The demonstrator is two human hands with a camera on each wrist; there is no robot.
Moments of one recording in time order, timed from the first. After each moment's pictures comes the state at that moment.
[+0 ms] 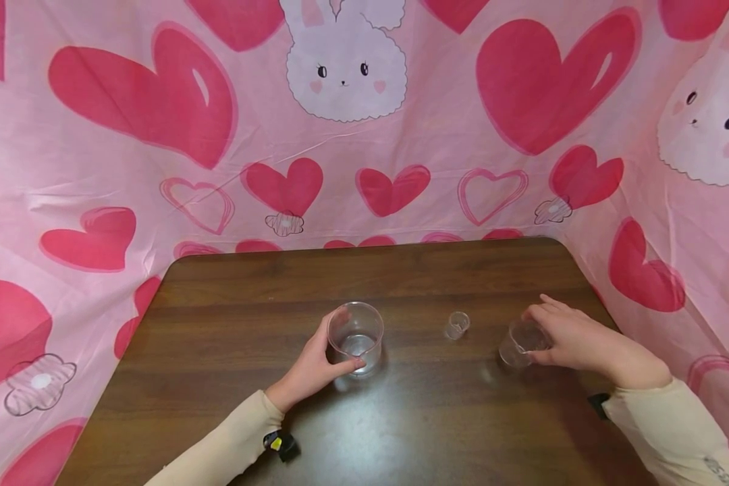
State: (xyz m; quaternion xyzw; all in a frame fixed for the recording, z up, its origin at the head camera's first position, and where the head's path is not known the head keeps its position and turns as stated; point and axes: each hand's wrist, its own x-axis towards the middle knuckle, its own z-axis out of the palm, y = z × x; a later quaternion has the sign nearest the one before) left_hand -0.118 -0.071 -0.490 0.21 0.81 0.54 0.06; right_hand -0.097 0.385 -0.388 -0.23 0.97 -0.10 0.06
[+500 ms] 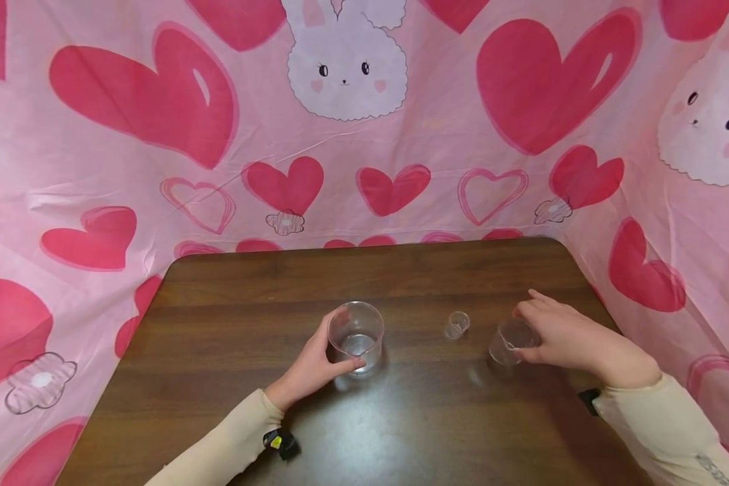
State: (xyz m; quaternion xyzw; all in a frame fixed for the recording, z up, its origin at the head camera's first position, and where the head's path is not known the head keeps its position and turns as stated) left_hand -0.118 -0.073 -0.489 0.21 0.81 0.54 0.08; right_hand -0.098 0.360 -0.370 -0.23 0.97 -0.09 0.07
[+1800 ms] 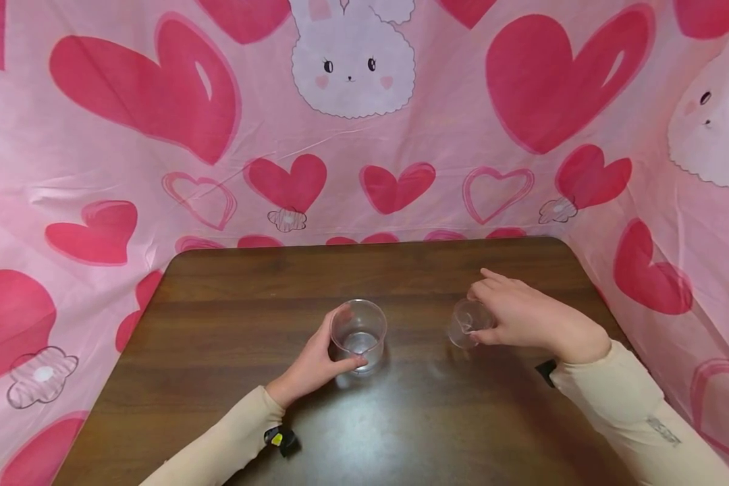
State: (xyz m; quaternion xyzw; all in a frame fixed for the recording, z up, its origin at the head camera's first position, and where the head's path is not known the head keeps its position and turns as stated) left_hand -0.123 -0.075 -0.486 0.21 0.81 0.54 0.09; right_hand -0.125 0.295 -0.337 -0.30 0.95 -0.10 0.06
